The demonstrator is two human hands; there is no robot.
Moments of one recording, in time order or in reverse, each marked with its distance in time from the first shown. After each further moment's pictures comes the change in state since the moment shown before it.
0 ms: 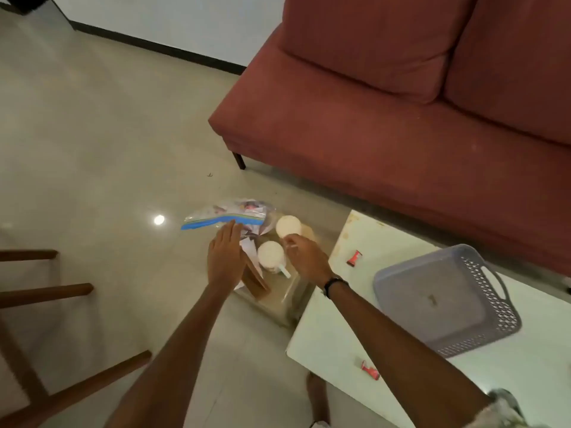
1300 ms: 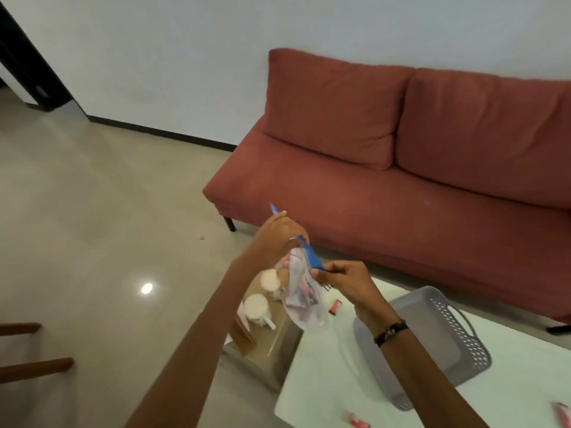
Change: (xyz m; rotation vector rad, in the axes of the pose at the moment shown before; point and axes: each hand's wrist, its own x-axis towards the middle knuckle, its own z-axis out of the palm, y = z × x) left_hand 0.057 0.166 -0.152 -0.195 -0.184 0.701; right_hand -0.103 -0.037 -0.153 0.650 0.155 0.118
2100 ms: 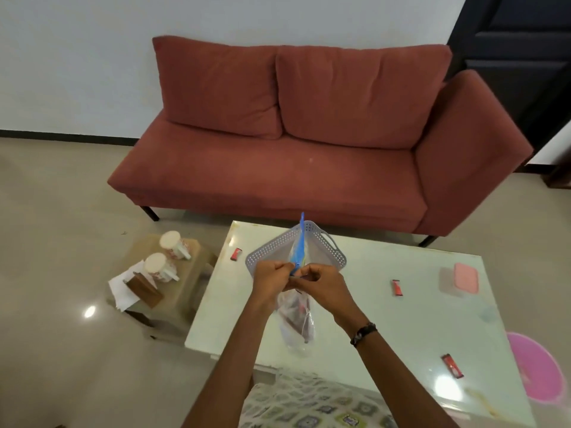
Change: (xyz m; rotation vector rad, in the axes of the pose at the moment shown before) left_hand -0.066 0.389 0.189 -0.981 0.060 -0.902; right_hand -0.260 0.128 -0.215 -0.087 0.228 -0.053
